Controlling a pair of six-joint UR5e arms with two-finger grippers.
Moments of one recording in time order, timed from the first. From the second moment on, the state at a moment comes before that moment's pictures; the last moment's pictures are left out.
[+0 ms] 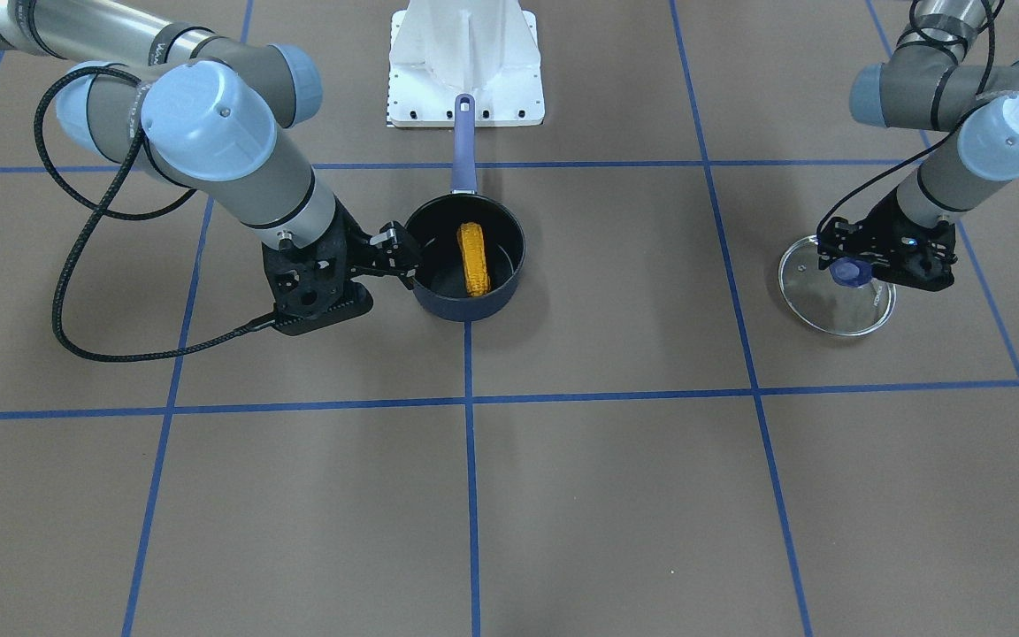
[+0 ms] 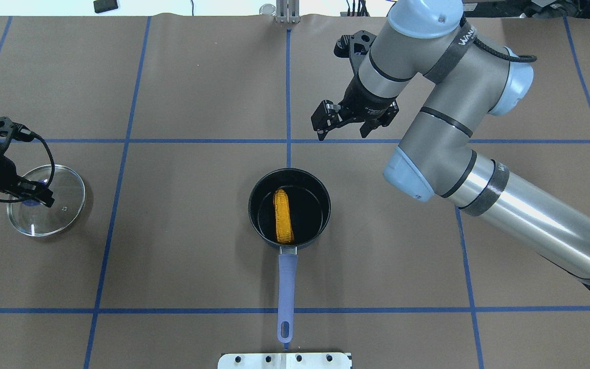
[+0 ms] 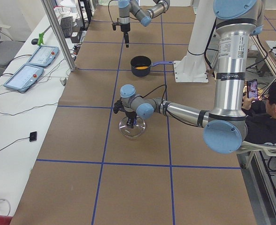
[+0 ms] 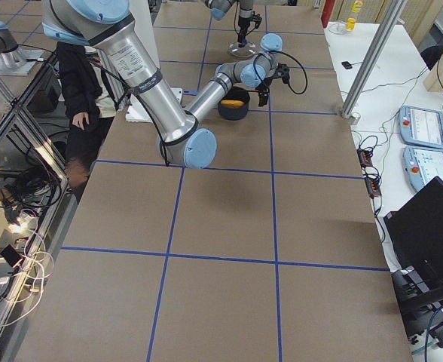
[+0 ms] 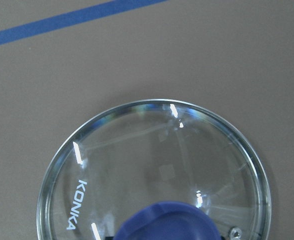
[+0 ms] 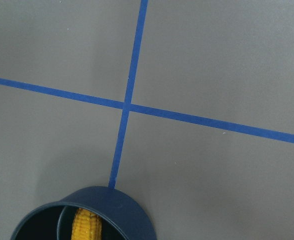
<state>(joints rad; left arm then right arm) -0.92 -1.57 -1.72 -1.94 -2.21 -0.55 0.79 -0.87 1.61 -1.49 2.24 0.88</state>
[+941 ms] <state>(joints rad) -1.28 -1.59 -1.70 -1.71 -2.42 -0.11 1.08 -1.07 1.61 -1.49 2.38 0.51</state>
